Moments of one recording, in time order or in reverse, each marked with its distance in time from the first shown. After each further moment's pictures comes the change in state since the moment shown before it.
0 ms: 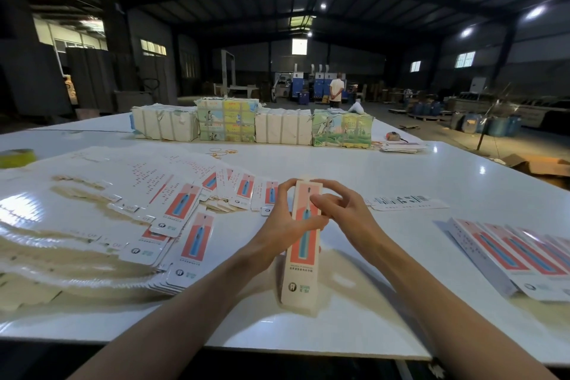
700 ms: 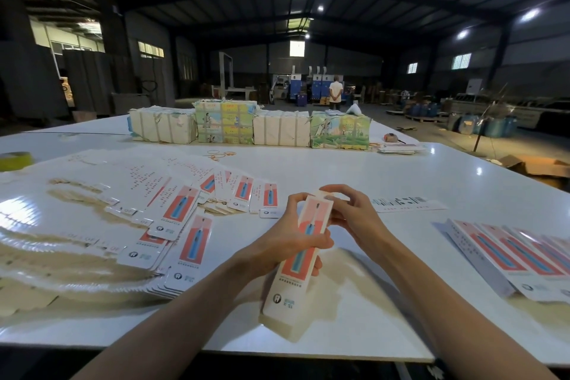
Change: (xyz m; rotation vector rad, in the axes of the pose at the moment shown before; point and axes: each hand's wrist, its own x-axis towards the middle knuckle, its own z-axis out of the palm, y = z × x) left_hand -0.008 0.008 0.002 0.046 -0.263 -0.174; right_hand 0.009 0.007 -0.017 0.073 0.097 0.120
